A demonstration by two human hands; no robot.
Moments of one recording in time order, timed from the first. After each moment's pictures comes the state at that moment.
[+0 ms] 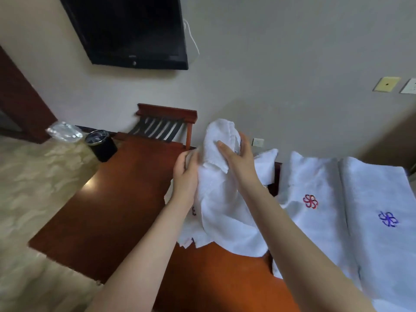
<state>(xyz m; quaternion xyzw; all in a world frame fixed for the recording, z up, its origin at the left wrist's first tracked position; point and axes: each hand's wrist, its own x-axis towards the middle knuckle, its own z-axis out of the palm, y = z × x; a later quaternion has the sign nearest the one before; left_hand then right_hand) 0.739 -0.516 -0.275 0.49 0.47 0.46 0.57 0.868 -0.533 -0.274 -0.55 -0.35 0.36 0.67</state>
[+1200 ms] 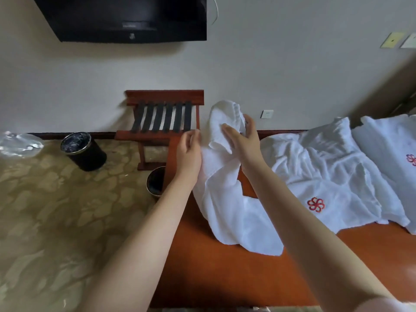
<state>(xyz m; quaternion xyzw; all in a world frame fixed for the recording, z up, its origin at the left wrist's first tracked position) 0.426 -0.188 -0.313 0.57 0.42 0.36 0.61 0.548 -0.244 -0.316 -0.65 -0.23 0.26 0.68</state>
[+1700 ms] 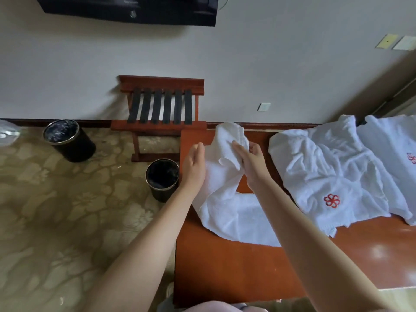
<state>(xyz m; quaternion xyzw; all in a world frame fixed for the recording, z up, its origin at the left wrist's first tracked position) 0.361 -0.125 -0.364 0.63 0.37 0.30 0.62 0.490 -0.209 -0.360 -0.70 -0.11 0.33 0.62</state>
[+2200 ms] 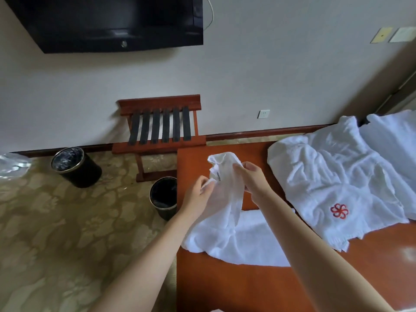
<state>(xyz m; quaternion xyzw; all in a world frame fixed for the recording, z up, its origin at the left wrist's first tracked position) 0.383 -0.119 -0.409 0.74 0.36 0.14 0.54 0.527 -0.210 -0.377 -0.78 -0.11 0.32 0.53</state>
